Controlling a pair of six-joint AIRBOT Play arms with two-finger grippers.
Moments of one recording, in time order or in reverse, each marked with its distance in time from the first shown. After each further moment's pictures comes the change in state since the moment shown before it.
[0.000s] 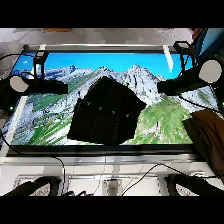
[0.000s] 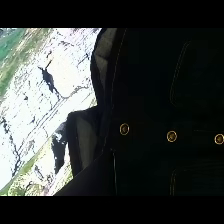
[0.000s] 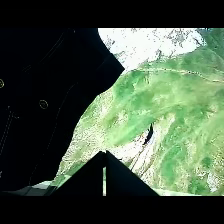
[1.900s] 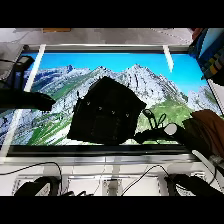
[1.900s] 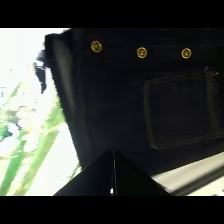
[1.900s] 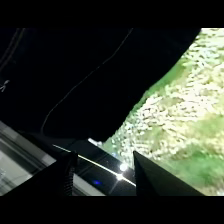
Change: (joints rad) left arm 0.051 0.309 -0.011 0.057 -0.426 0.010; right arm -0.001 0.066 -1.088 0.767 -0.736 -0.711
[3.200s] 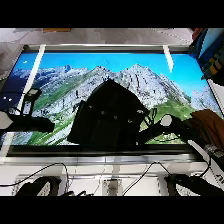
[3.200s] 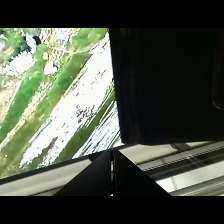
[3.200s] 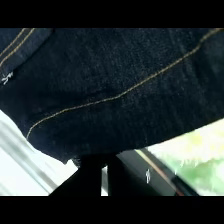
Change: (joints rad) left arm 0.061 0.111 -0.410 0.130 0.089 -0.006; right arm -0.012 -0.085 0.155 -0.129 0.299 -0.048
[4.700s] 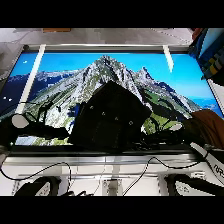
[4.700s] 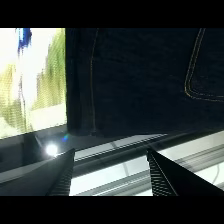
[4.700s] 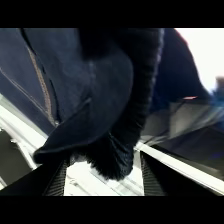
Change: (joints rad) left arm 0.013 -0.123 -0.145 -0.195 0.011 -0.051; right arm -0.207 -0.101 -0.218 0.506 0.010 0.144
